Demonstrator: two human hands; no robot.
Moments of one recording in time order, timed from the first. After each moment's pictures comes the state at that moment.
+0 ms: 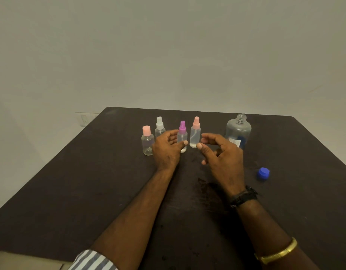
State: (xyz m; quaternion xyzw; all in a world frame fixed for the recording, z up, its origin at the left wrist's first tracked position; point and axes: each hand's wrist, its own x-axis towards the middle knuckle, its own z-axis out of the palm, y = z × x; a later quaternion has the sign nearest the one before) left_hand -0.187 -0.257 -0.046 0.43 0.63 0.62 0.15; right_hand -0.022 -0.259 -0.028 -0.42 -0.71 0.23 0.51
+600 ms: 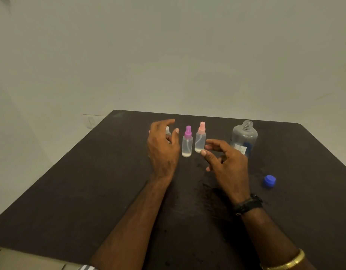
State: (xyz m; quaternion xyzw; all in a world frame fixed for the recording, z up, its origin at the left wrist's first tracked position) left_hand -0.197 -0.277 -0.013 0.46 0.62 0.64 -0.09; right_hand -0.022 -0.256 -0.033 -0.41 -0.72 0.23 0.51
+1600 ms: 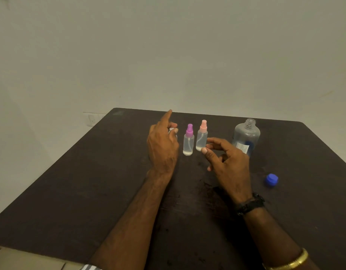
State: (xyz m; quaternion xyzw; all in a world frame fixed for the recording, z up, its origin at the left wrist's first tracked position) left_hand -0.205 -0.273 -0.006 0.48 0.67 0.57 -0.06; right_hand -0.024 -0.258 -0.030 -0.41 -0.73 0.23 0.50
